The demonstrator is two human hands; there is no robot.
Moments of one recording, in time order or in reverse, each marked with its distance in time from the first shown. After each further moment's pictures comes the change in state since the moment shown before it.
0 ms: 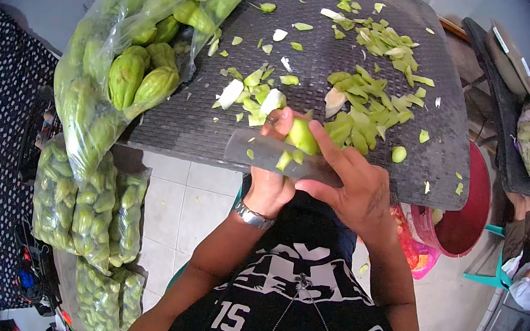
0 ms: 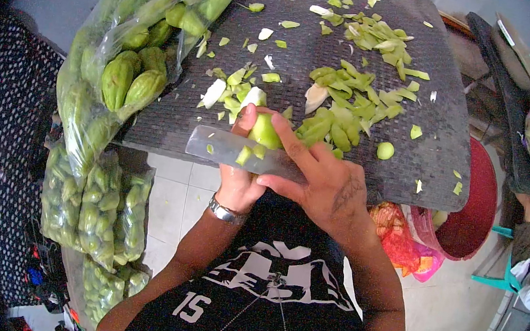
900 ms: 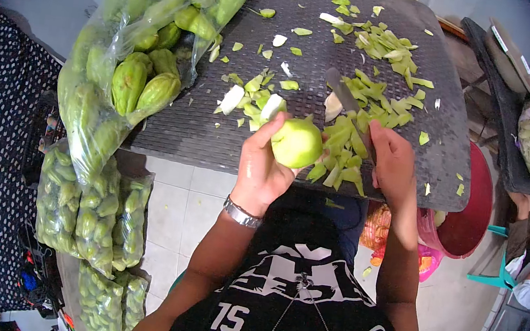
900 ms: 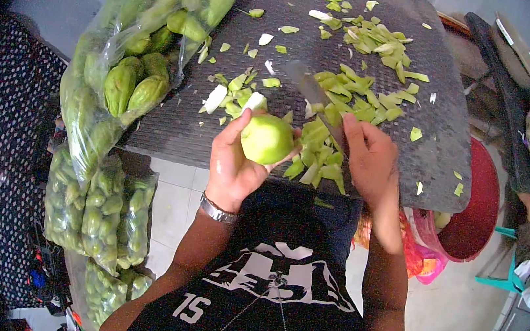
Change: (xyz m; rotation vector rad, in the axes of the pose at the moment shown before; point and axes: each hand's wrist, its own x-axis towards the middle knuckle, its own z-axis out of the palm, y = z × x) left_hand 0.008 0.022 -0.005 -0.295 -0.029 -0.308; right_hand 0.013 0.074 0.005 0.578 0.168 0.612
